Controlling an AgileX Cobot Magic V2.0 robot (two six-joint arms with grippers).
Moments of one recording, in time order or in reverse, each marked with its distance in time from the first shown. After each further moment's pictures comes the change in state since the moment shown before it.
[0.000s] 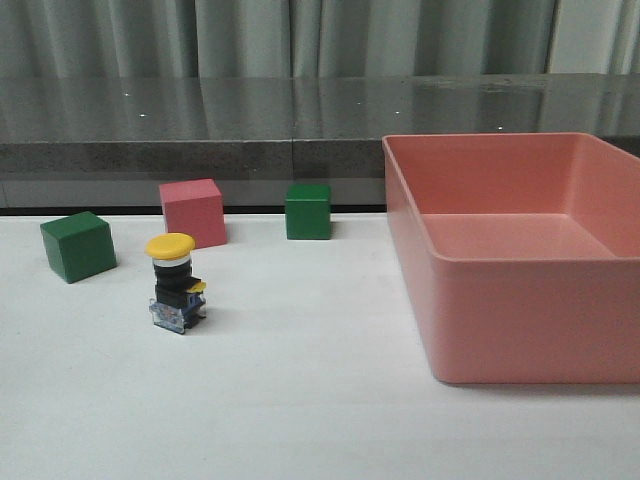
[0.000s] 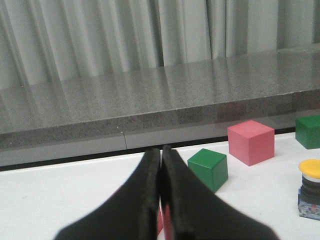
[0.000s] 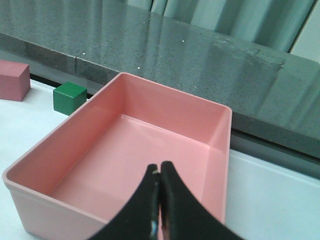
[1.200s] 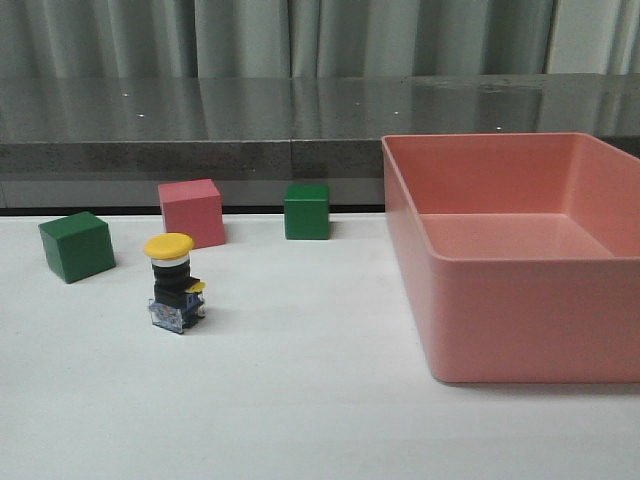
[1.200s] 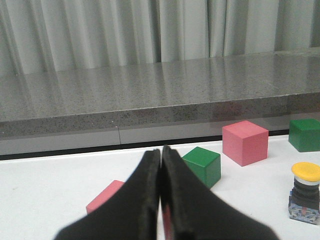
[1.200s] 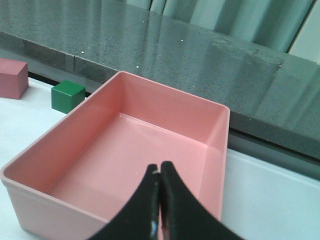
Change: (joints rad) left arm 0.001 0.000 0.000 -0.046 0.006 -0.004; right arm -0.002 -0.001 0.000 -0.018 0.002 0.000
